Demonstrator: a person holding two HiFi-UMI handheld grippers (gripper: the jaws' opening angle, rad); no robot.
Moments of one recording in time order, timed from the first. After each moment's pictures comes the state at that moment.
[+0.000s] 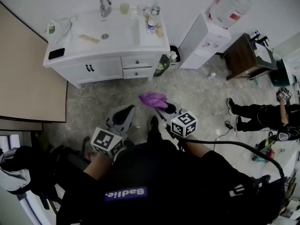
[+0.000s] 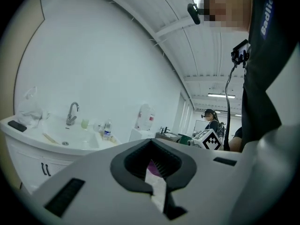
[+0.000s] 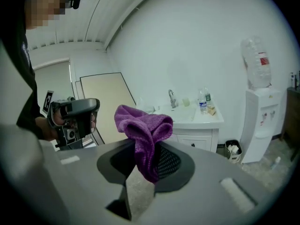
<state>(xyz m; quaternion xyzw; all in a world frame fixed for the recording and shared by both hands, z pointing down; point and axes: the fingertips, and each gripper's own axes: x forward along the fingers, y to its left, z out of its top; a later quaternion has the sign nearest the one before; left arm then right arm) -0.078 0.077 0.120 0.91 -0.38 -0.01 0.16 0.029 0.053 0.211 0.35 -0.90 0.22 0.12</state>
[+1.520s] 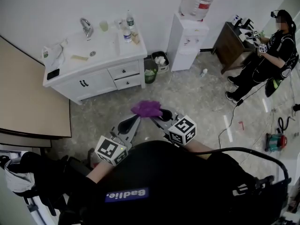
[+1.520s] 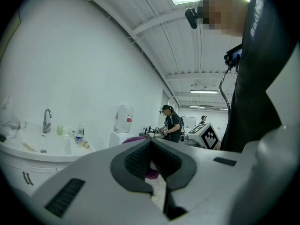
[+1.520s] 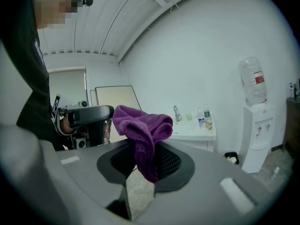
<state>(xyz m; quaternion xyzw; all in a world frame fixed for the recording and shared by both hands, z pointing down) 0.082 0.190 0.059 0.95 -0.31 0.00 0.11 0.128 0.168 0.126 0.33 -0.93 0.16 0.07</state>
